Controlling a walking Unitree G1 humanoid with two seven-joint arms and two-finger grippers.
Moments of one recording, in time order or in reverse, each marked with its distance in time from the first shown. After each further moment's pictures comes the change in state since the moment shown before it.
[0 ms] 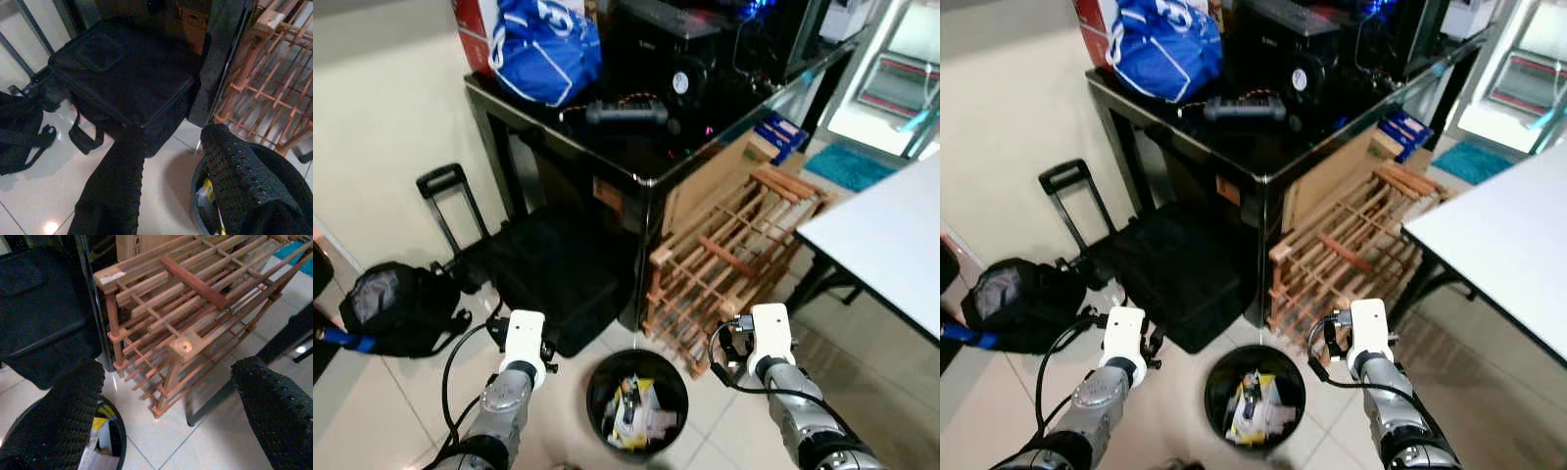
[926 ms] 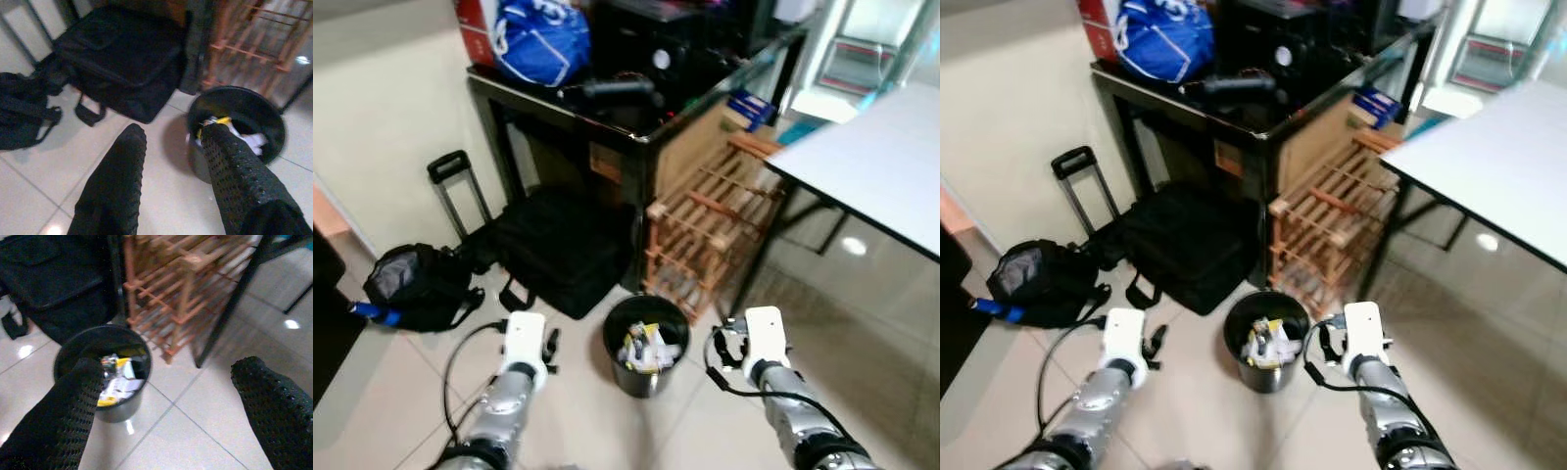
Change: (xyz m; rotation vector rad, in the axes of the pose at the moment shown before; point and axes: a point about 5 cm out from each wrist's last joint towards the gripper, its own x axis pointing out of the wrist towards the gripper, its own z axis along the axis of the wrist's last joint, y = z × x) left arm -0.001 -0.004 -0.003 -0.008 0.004 -0.010; right arm -0.001 0.004 -0.004 -0.005 0.028 0.014
